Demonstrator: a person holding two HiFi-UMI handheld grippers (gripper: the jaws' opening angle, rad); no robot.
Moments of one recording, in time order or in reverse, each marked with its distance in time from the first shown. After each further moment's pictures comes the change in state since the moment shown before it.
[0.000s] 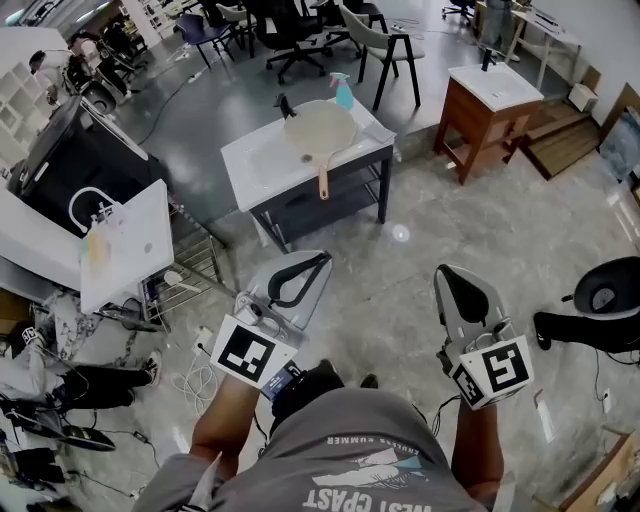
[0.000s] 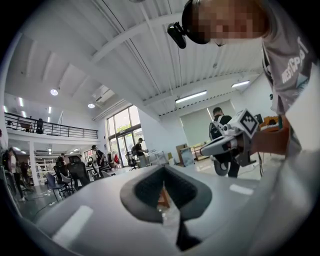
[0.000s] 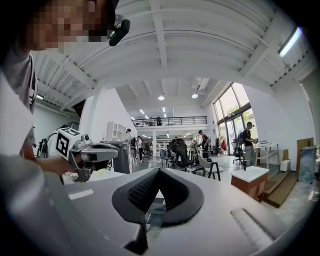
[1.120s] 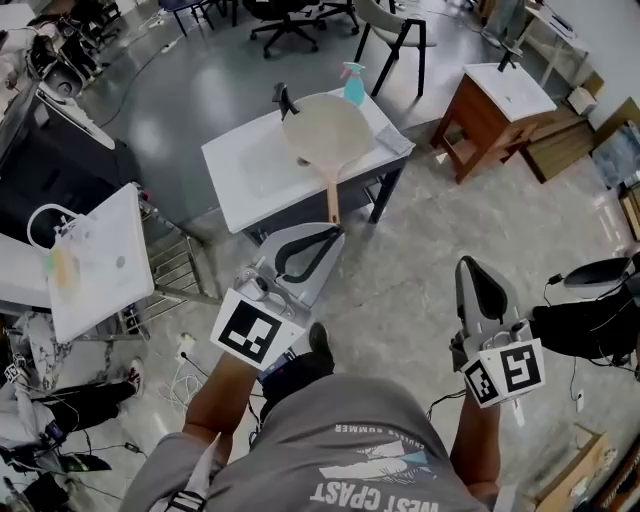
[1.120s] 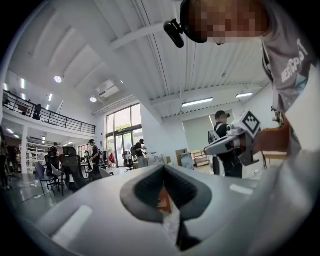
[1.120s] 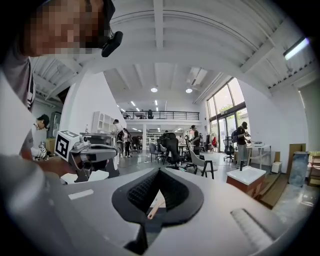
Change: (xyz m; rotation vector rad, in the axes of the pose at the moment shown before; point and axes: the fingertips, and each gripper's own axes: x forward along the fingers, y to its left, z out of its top) left arm 0.107 0.224 -0.080 -0.085 -0.063 -0.063; right arm 0.230 -0.047 -0.001 -0.016 0.068 -0.119
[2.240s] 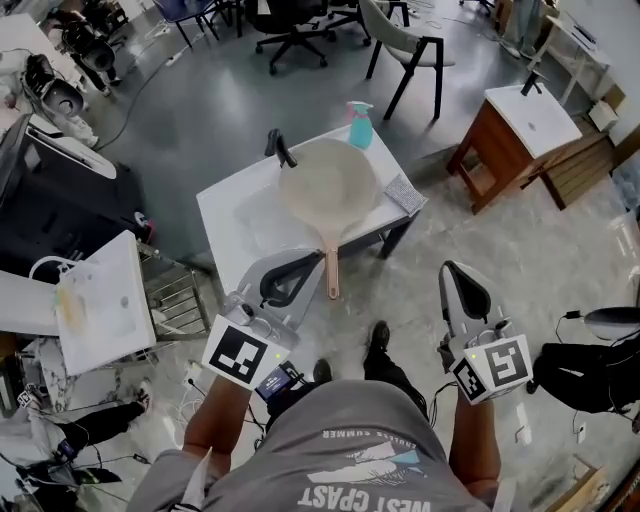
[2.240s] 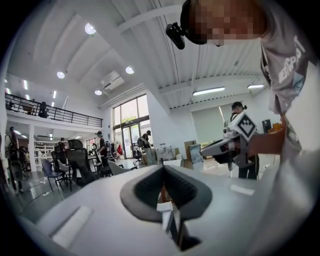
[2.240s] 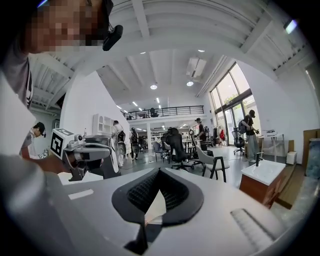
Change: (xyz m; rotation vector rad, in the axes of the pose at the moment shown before) left arm 0.133 0.143 -0.048 -0.026 0.117 0.081; right arm 0.208 -0.104 -0.009 0.061 0.032 0.099
